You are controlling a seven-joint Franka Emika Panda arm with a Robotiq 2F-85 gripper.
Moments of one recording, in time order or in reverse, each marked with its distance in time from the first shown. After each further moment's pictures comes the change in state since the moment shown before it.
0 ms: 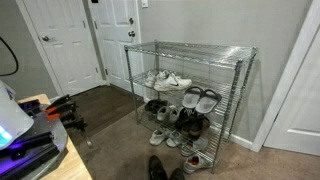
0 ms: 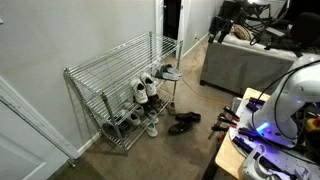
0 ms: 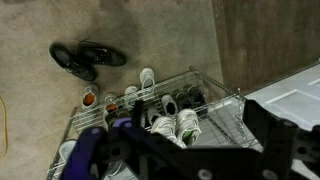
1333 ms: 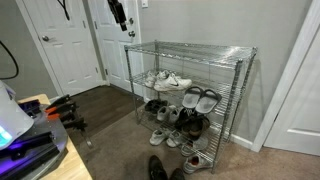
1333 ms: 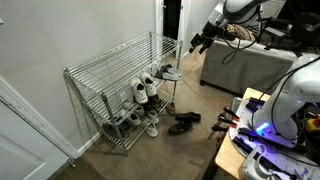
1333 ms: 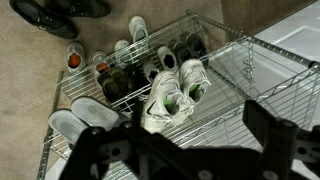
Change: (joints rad) arm 0.021 0.217 -0.028 -0.156 0.152 0.612 -0.096
